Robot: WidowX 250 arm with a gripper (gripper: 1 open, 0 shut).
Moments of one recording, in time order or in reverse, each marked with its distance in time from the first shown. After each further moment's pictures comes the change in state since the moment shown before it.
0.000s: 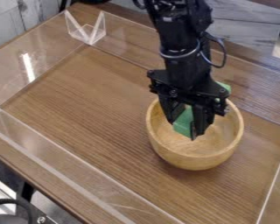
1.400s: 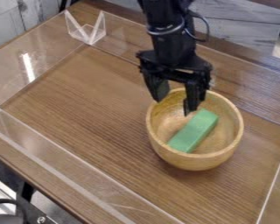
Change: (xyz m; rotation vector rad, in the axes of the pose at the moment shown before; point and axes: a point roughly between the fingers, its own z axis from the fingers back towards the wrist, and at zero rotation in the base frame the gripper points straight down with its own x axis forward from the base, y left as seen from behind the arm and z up) arm 0.016 0.032 0.008 0.001 0.007 0.051
